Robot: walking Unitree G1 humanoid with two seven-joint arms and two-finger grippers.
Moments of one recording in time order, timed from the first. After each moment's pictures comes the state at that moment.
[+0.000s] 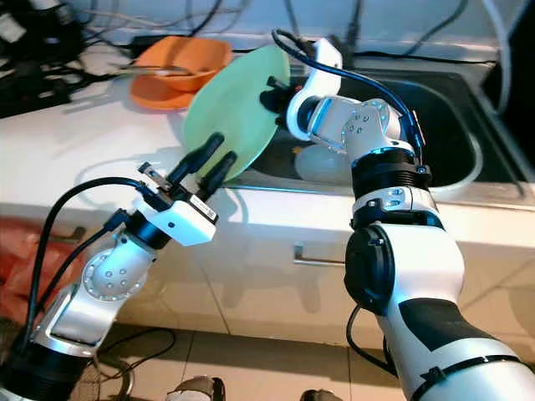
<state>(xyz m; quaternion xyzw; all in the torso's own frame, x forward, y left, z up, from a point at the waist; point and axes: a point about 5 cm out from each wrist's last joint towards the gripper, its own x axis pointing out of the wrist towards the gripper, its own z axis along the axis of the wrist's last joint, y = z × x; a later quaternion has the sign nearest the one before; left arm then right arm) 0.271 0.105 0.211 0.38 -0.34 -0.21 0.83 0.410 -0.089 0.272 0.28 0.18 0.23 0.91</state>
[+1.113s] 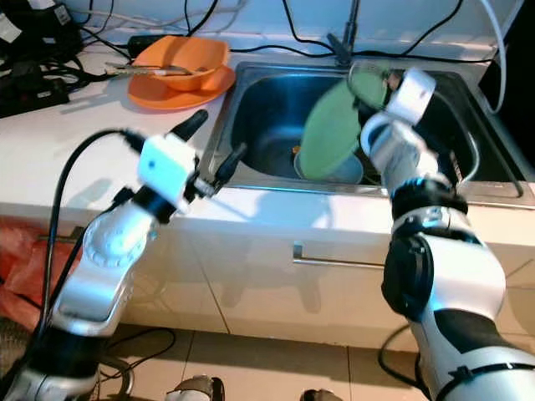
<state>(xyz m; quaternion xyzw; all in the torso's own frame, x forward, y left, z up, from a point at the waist) 0.305 0.104 0.221 0.16 -0.20 -0.25 0.93 0.418 -0.194 0.217 0.21 0.10 -0.04 0.97</state>
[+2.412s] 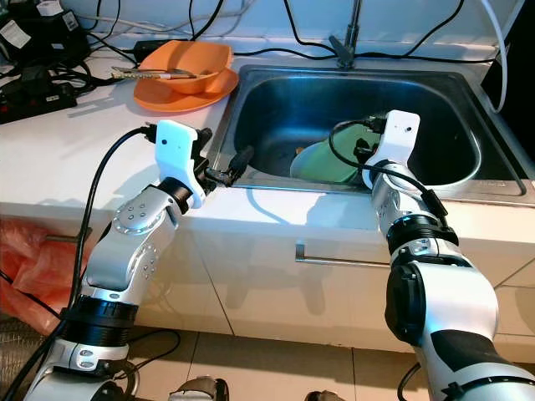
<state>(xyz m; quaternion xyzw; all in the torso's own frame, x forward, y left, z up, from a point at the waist) 0.336 0.102 0.200 0.02 -0.06 -0.23 0.97 0.406 -0.202 0.174 0.07 0.10 -0.03 0.99</state>
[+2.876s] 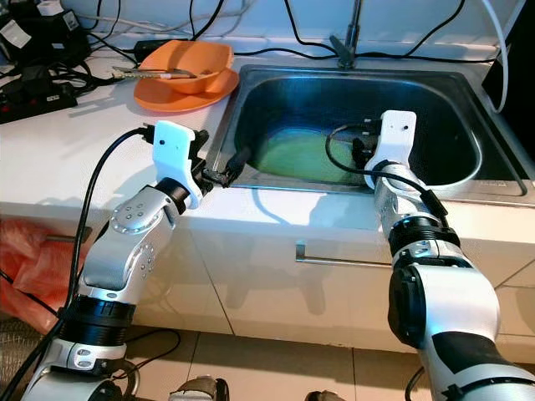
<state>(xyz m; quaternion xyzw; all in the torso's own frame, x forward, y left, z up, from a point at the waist) 0.337 0.106 0.197 0.02 -0.05 -0.22 0.97 0.406 -0.205 0.175 0.01 0.09 -0.03 1.00</state>
